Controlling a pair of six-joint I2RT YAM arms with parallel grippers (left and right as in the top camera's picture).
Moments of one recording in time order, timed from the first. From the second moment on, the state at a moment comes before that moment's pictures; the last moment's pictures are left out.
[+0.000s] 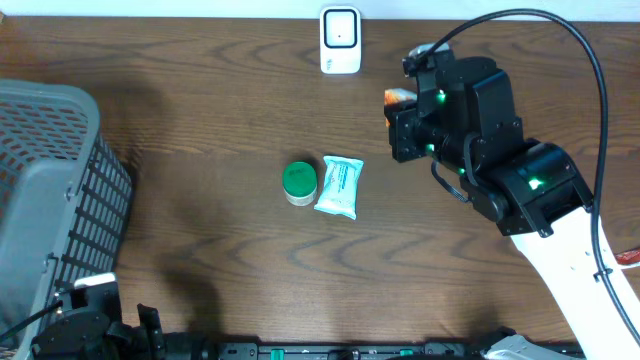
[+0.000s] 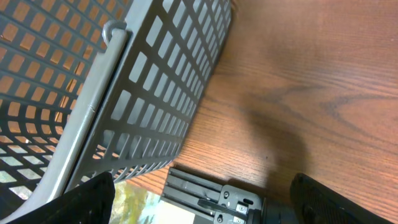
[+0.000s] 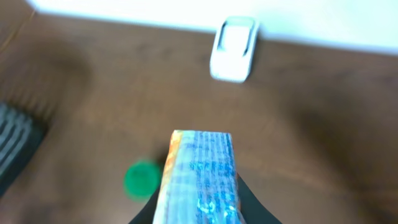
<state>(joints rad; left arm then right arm) 0.05 0.48 1.25 -1.66 -0.35 0.02 0.51 1.35 1.56 -0.83 0.05 0.24</state>
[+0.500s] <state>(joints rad) 0.05 0.48 1.25 -1.65 -0.35 0.02 0.51 1.77 1.56 -0.10 0.32 -0.03</state>
